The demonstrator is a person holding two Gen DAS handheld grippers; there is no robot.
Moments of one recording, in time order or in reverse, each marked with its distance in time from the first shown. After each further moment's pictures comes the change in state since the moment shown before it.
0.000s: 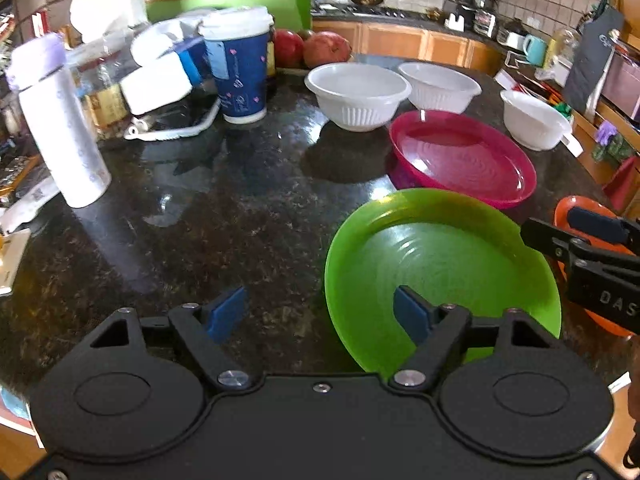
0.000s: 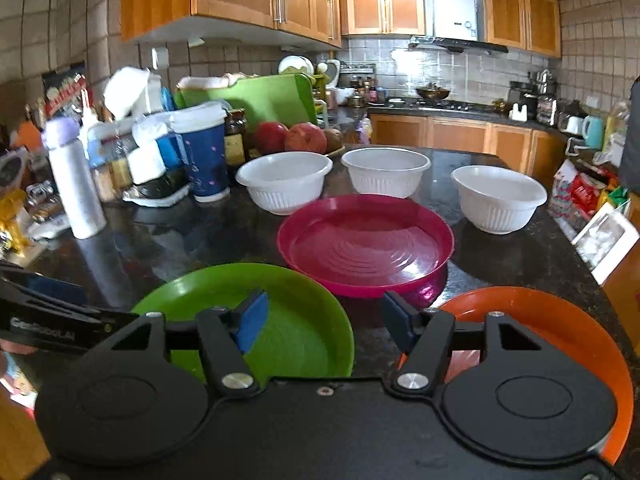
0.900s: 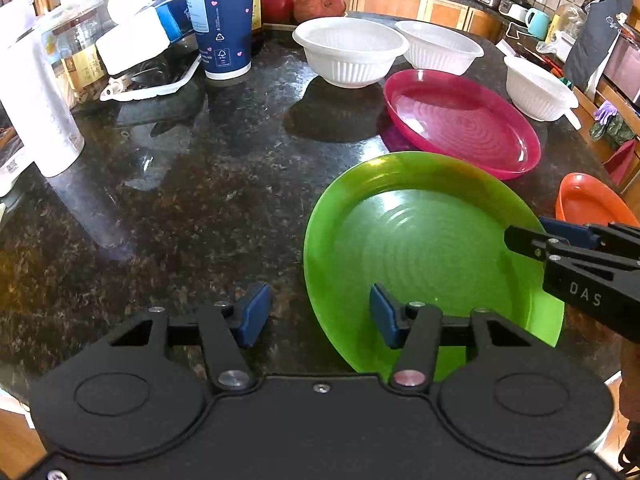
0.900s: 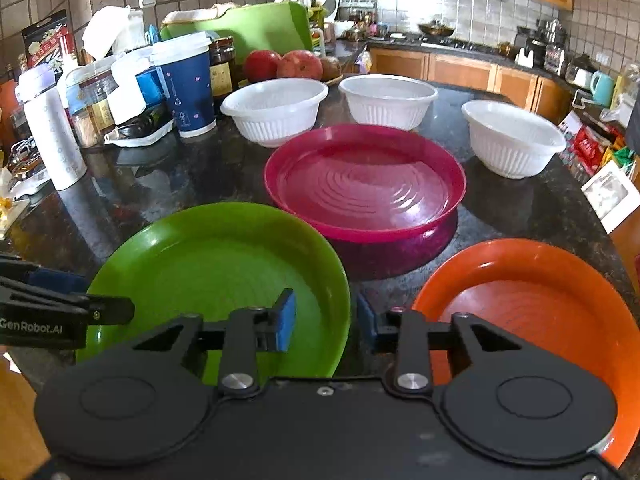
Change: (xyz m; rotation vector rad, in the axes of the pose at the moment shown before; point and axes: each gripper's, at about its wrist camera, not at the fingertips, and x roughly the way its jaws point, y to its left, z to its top) left arm 0.021 -0.004 0.003 -0.017 0.124 -0.012; right arm 0.036 -0.006 0.001 0.005 0.228 0.016
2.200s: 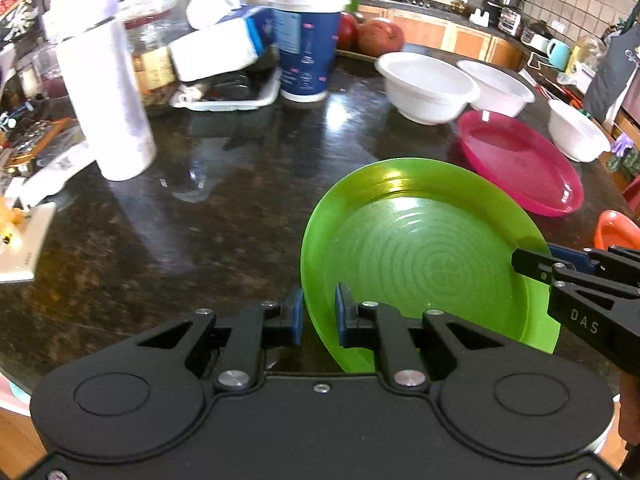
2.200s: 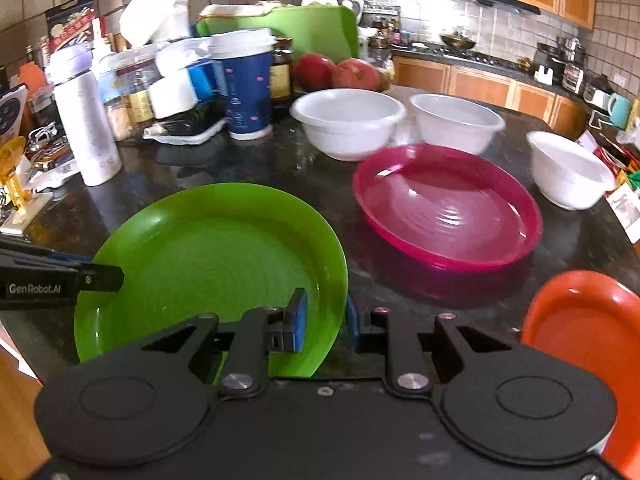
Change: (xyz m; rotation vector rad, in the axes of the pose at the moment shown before) left arm -0.018 0.075 0.001 -0.054 -0.070 0.033; right arm 0.008 0.078 0.016 -0.068 -0.025 0.016
